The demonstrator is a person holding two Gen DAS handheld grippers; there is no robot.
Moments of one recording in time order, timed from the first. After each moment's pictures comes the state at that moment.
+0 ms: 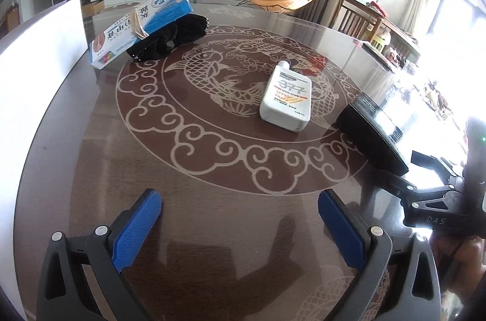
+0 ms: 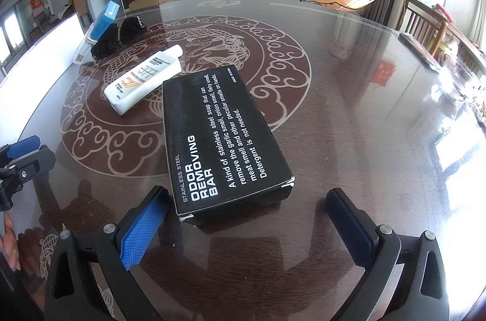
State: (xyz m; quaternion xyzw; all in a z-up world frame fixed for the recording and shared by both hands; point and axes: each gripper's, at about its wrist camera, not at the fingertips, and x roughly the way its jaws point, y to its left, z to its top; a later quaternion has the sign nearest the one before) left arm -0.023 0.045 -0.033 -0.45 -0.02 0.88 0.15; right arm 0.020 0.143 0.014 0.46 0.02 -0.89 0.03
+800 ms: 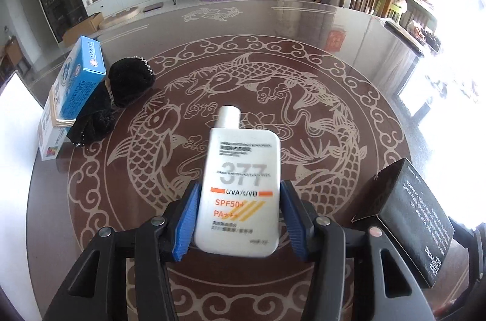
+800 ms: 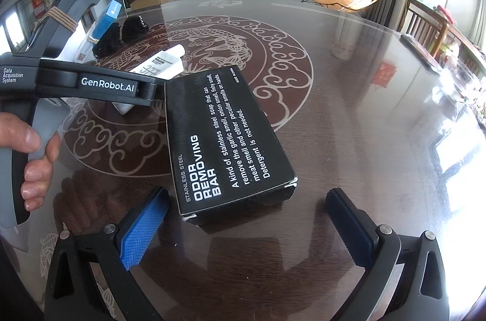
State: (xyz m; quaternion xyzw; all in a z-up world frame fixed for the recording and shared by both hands) left arm -0.128 0.119 -0.028 -0.48 0.06 0.87 0.10; right arm 0.020 0.142 0.014 0.46 0.03 -0.89 0.03
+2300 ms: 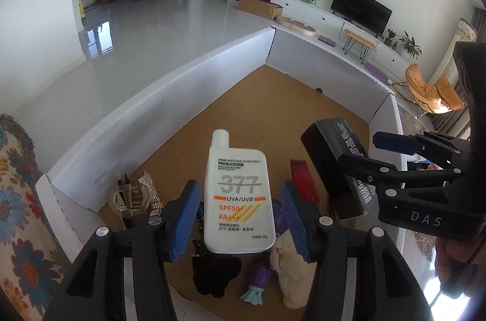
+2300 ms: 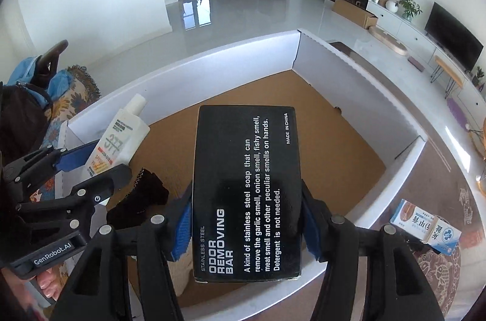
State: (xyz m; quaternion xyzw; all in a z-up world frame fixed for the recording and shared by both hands) left arm 0.077 -0.313 0.051 -0.41 -0.19 0.87 -0.22; right arm -0.016 -0.354 0.119 0.43 0.23 -0.77 0.41
